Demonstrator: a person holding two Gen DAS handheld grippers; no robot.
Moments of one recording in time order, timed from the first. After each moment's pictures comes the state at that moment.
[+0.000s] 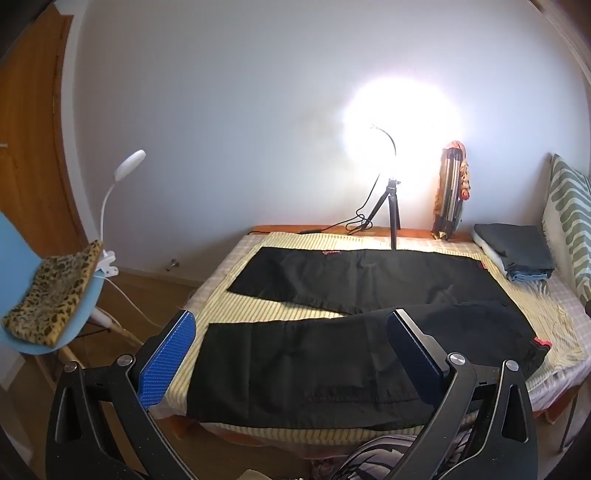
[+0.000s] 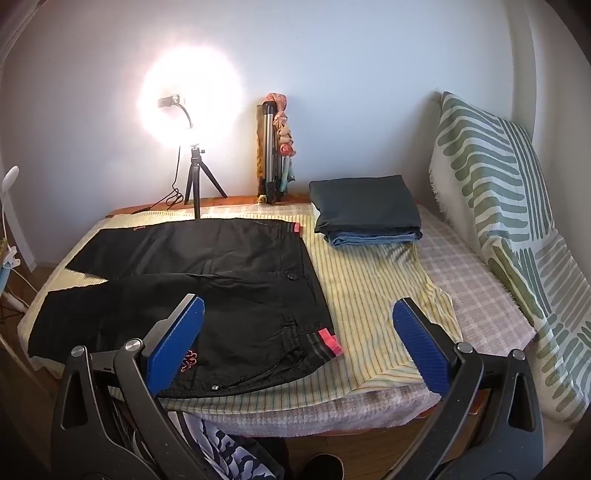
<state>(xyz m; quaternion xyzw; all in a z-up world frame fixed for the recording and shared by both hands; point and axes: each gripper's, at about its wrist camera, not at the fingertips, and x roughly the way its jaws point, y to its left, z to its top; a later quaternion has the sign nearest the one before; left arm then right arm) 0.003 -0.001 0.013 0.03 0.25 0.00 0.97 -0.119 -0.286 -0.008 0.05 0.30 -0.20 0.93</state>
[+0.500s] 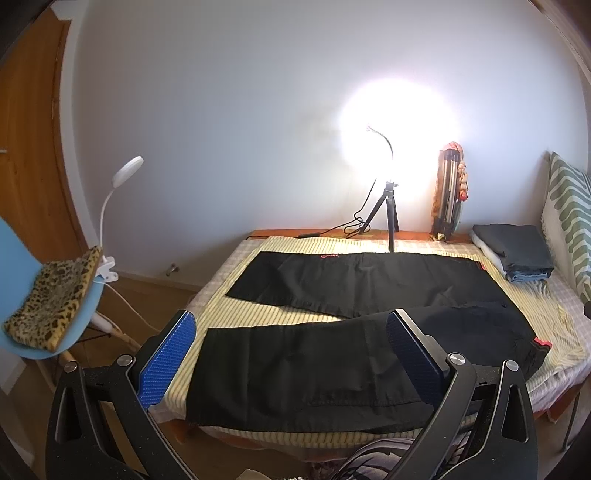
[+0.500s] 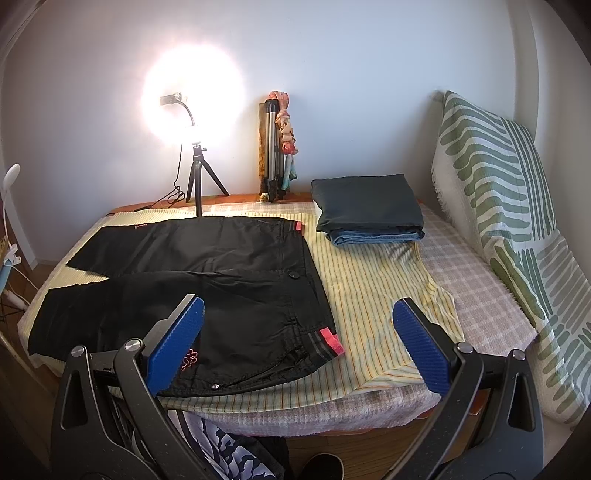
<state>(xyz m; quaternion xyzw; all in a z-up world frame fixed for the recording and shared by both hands) 0.001 -0.003 0.013 0.03 0.25 -0.01 0.97 -0.119 -0.286 -0.009 0.05 0.30 -0.20 0.93</state>
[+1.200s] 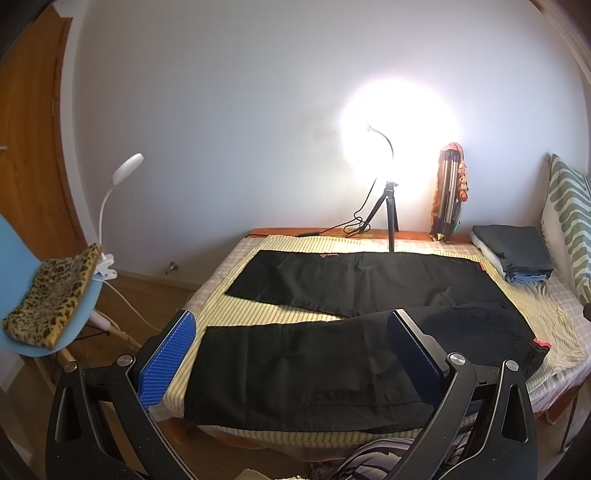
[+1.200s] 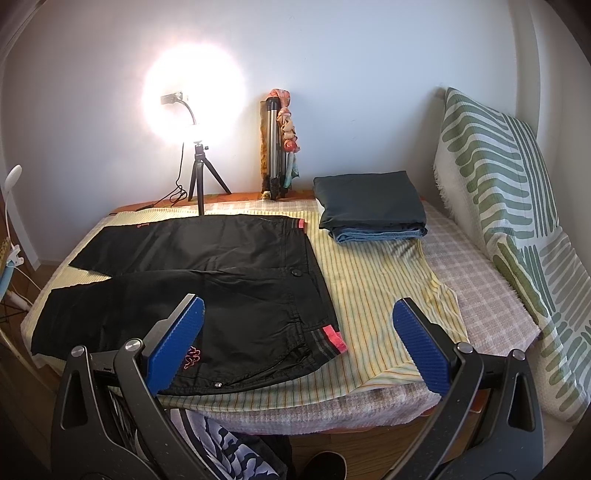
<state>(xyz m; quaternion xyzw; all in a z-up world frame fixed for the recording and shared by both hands) 0.001 -0.001 0.012 0.03 0.25 -0.01 0.97 -0.118 -0.284 -0.011 0.05 0.30 -0.20 0.93</state>
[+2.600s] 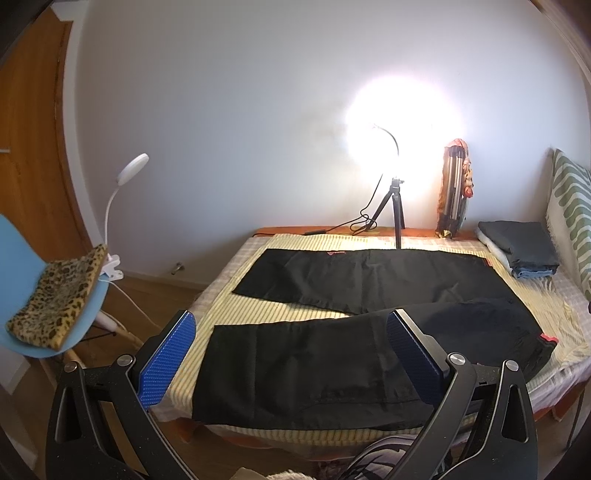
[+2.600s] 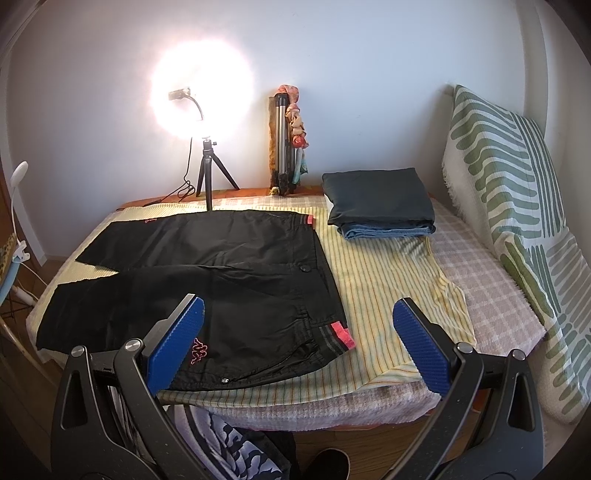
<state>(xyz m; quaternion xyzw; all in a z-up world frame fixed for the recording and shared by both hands) -0.001 -0.001 0.006 0.04 0.24 0.00 0.97 -0.115 -0.281 -0.011 0.05 0.32 -0.18 0.93</state>
